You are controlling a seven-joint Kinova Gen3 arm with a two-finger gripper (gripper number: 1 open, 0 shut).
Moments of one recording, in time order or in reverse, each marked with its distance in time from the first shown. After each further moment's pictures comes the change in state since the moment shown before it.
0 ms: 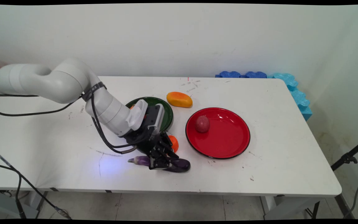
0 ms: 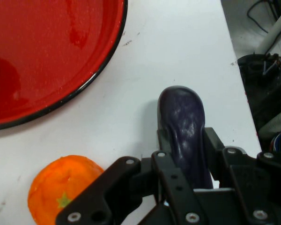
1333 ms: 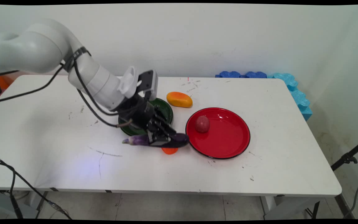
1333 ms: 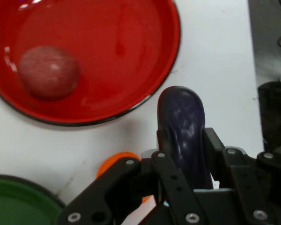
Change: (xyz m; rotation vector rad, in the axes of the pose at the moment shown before) arm 0.042 -0.006 -0.073 0.107 0.004 -0.113
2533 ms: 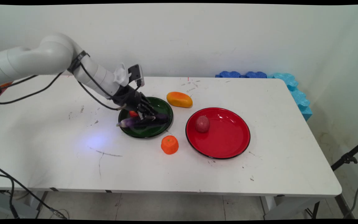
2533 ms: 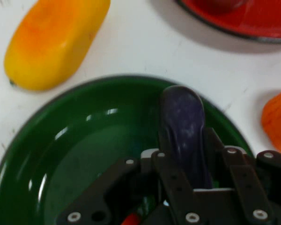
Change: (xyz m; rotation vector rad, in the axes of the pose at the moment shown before) arm -0.076 -0.107 0.018 0.156 -0.039 -0.153
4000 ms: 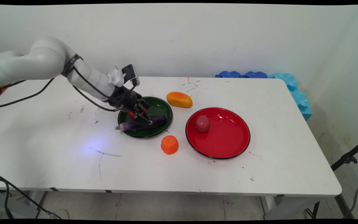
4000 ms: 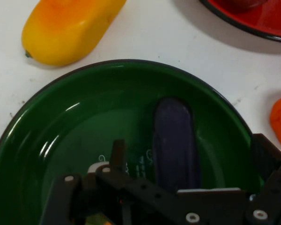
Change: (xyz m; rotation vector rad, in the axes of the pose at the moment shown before) arm -0.019 0.005 -0.003 0.041 0.020 -0.100
